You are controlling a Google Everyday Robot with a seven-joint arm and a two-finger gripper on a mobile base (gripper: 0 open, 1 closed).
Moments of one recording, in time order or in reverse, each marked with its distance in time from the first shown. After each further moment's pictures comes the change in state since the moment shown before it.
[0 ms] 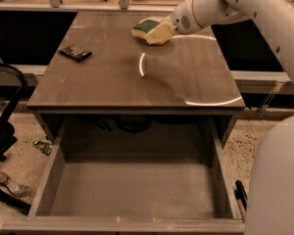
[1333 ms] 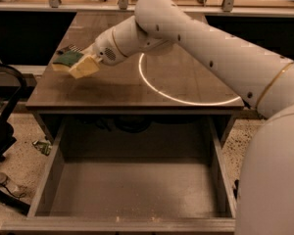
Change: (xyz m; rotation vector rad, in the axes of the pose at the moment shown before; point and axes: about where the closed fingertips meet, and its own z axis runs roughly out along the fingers) arm -0.043 0.199 0.138 -0.338 -0.044 -0.139
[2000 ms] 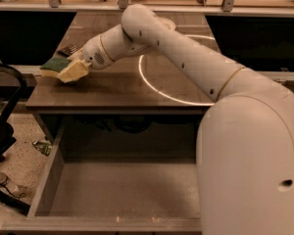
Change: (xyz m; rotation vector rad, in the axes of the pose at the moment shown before) arm -0.003 -0.011 0.058 -0.154 -0.066 -0.038
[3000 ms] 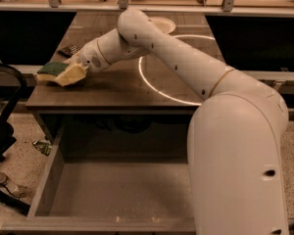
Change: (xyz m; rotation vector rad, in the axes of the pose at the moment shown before) arm 0.007 -0.001 0.020 -0.050 -0.004 -0.012
